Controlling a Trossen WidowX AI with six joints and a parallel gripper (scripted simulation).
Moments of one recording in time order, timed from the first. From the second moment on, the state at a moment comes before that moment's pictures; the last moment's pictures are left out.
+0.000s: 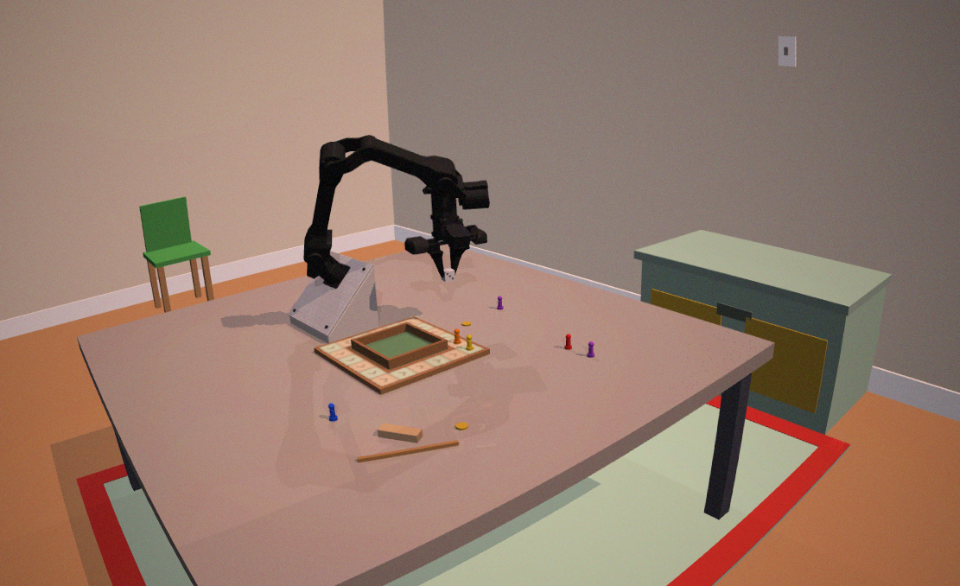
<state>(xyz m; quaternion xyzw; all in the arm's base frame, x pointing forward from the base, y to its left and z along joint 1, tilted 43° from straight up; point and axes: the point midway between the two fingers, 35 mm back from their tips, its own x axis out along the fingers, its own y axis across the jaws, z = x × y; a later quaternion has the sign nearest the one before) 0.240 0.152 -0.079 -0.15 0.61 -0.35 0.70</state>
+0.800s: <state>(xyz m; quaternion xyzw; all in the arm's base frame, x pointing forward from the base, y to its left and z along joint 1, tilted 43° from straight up) 0.268 0.102 -0.043 -0.35 0.69 -0.14 0.62</state>
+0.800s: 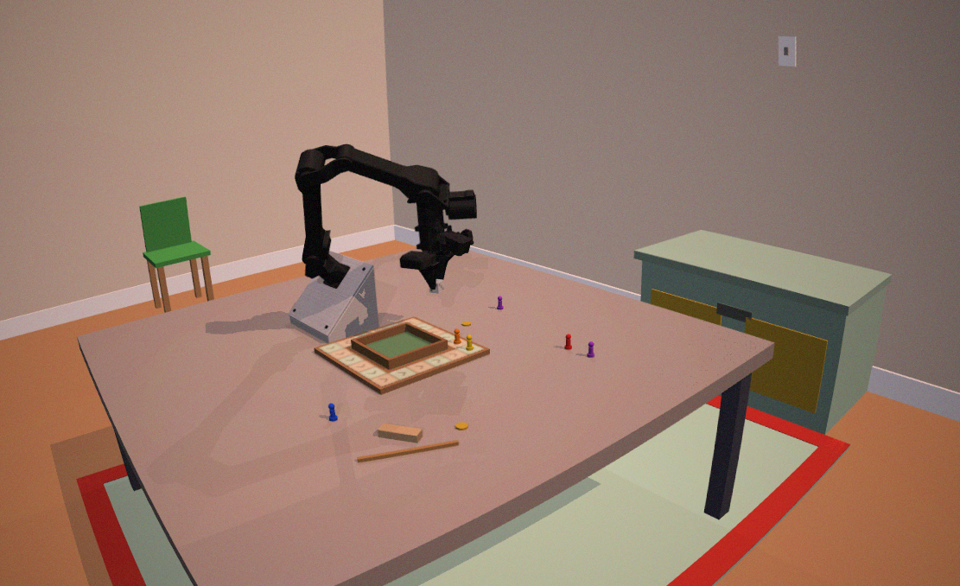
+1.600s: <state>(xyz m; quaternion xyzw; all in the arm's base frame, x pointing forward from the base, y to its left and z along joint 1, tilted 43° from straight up) 0.276 0.043 -0.012 -0.52 0.70 0.08 0.48</state>
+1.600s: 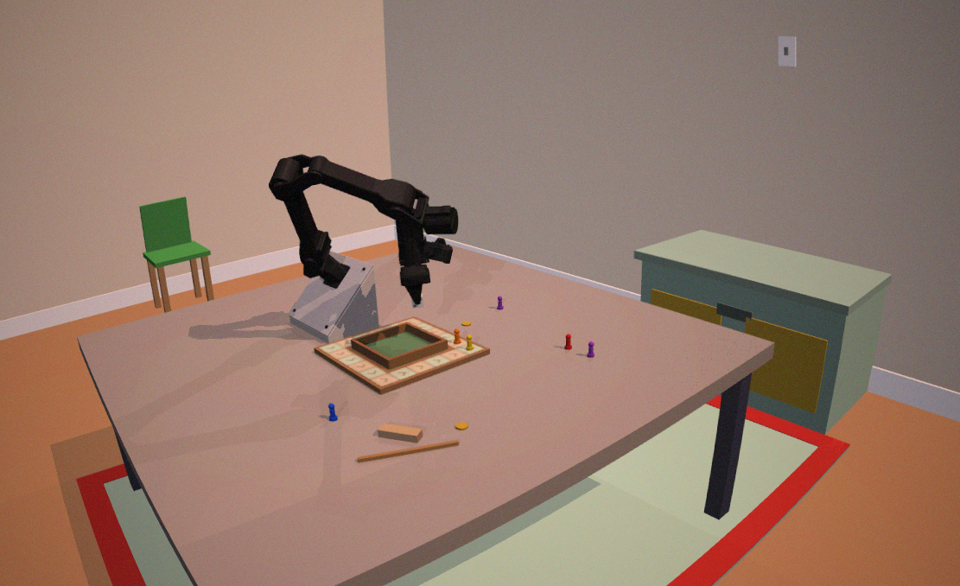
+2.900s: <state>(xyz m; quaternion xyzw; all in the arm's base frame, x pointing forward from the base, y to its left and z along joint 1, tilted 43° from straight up) 0.266 -0.015 0.002 -0.54 0.61 0.40 0.42</state>
